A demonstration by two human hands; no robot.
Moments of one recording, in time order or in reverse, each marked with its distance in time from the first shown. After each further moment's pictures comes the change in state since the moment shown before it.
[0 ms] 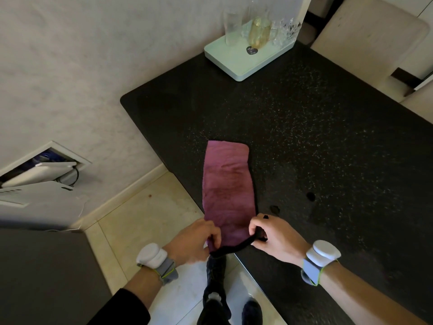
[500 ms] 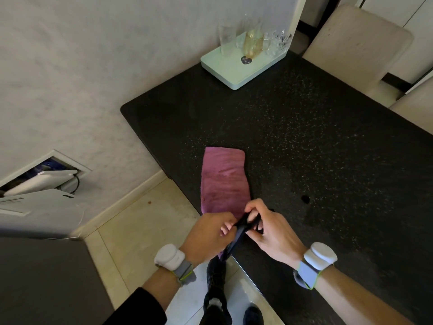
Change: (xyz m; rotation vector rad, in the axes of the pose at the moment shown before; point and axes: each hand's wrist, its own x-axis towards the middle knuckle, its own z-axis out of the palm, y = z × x) left_hand 0.015 0.062 -0.011 -0.202 0.321 -0.009; right_hand -0.007 -0.040 -0.026 0.159 0.190 0.054
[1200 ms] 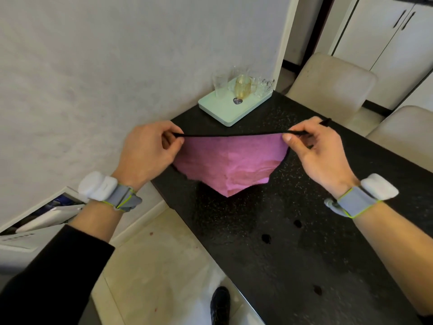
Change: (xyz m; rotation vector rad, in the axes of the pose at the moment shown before) left_hand 0.061 0.118 -0.245 0.435 0.570 0.164; right_hand 0.058 -0.072 -0.215 0.067 0.655 -0.139
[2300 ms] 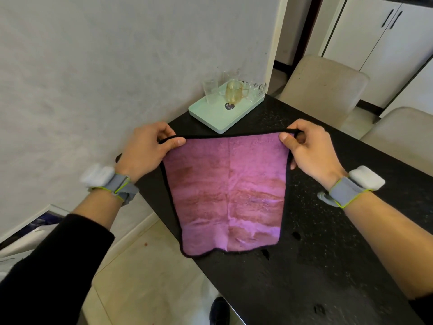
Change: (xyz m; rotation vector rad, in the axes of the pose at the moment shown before) left_hand 0.069 -0.033 0.042 -0.188 -0.143 -0.116; right_hand 0.048 0.036 0.005 -0.010 -0.078 0.180
